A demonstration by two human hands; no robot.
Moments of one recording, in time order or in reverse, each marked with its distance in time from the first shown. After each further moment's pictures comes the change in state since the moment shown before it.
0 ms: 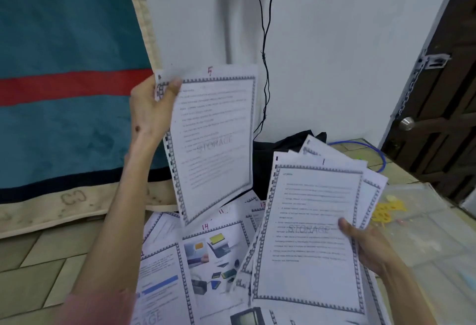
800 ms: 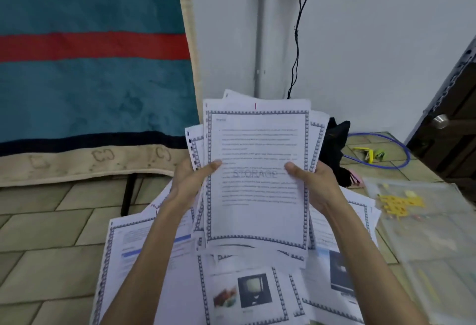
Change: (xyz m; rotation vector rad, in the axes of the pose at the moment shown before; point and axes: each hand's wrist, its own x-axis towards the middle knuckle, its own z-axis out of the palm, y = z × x) left_hand -0.146 -0.073 -0.014 -0.366 -0.183 -0.721; right_hand 0.014 -0.033 0.147 -0.162 -0.116 -0.133
